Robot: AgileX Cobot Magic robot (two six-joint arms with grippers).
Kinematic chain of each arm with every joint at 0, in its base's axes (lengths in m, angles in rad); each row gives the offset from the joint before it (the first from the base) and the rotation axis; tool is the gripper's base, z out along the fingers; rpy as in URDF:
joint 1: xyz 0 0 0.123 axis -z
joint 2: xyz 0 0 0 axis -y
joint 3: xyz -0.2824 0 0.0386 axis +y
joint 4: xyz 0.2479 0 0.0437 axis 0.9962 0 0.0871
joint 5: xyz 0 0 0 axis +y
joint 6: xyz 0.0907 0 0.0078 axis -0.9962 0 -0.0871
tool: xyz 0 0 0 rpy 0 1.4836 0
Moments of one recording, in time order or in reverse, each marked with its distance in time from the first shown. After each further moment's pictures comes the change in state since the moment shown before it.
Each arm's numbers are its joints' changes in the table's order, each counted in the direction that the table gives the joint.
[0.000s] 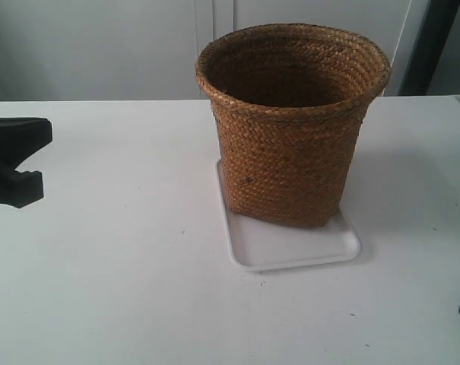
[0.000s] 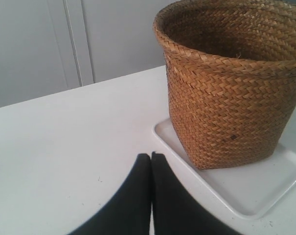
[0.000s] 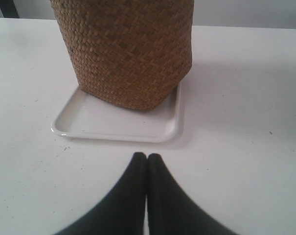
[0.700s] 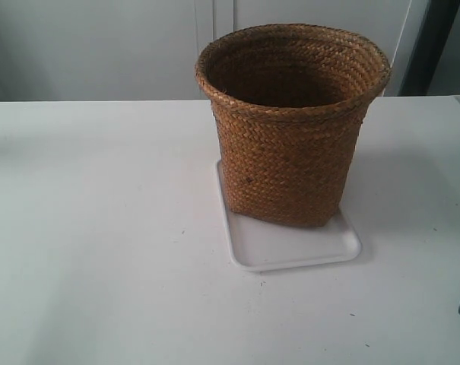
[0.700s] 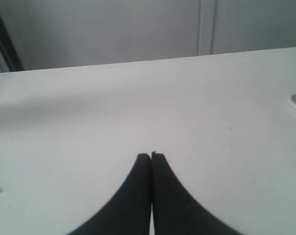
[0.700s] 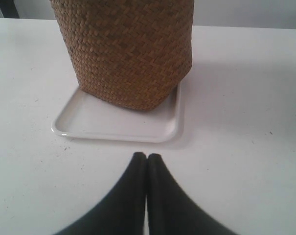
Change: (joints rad) left arm -0.448 0.396 0.381 0.001 0.013 -0.057; right arm 0.000 0.000 0.000 0.000 0.000 0.000
